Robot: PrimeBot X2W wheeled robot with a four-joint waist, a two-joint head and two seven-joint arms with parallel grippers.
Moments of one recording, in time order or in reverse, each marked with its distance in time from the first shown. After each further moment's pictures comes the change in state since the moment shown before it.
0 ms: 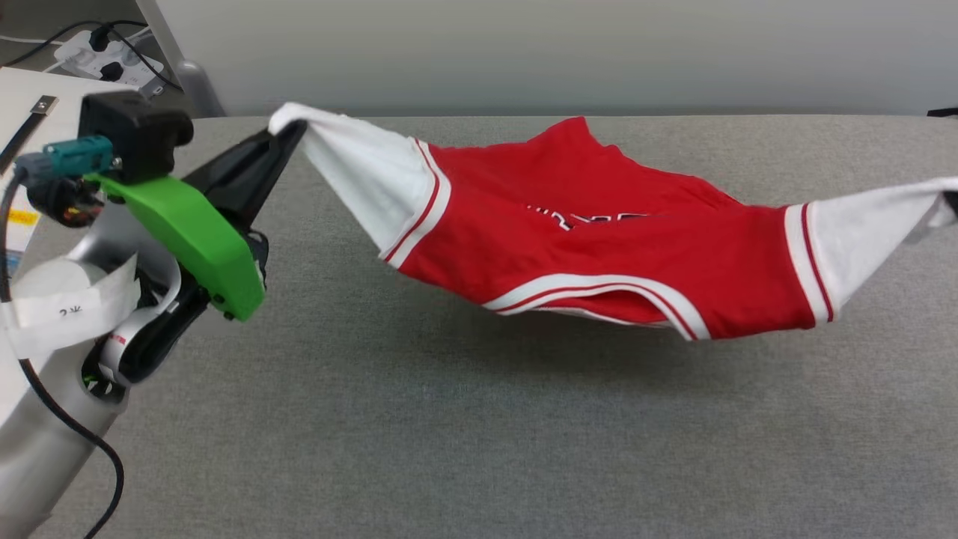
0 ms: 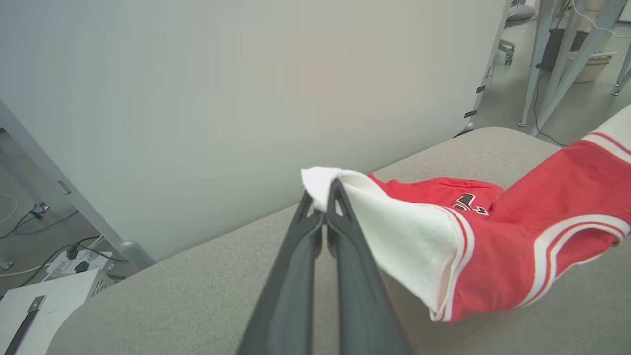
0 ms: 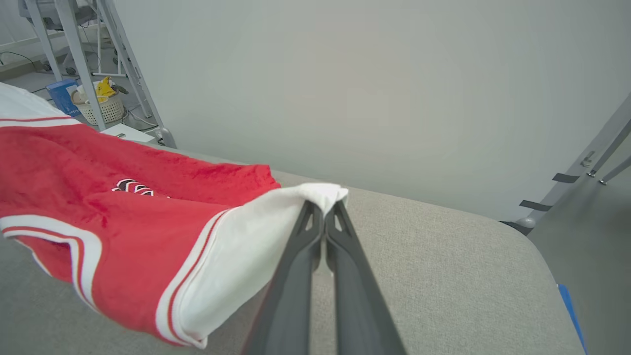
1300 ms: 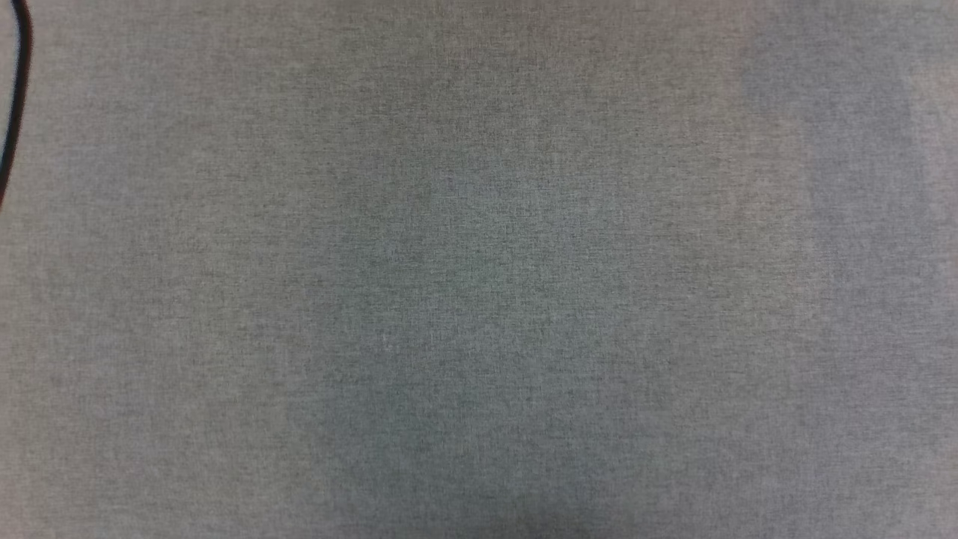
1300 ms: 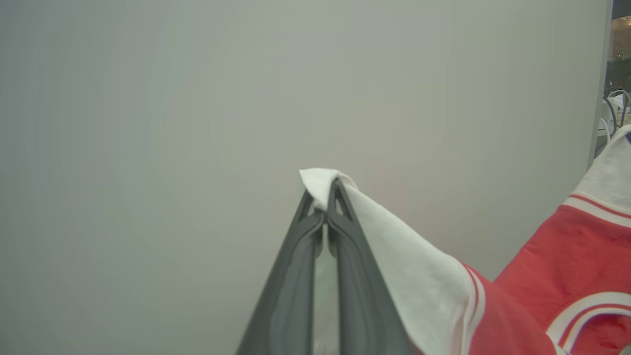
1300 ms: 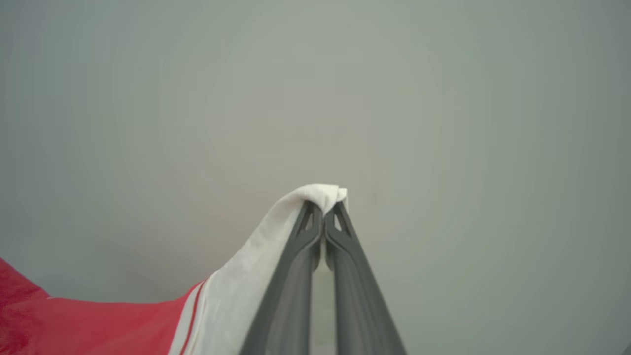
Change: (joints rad) left arm -1.072 -0.367 0.098 0.592 0.136 -0.070 -0.131; right arm -1.567 0.104 0.360 0.817 -0.207 0.000 -0.223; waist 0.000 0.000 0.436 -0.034
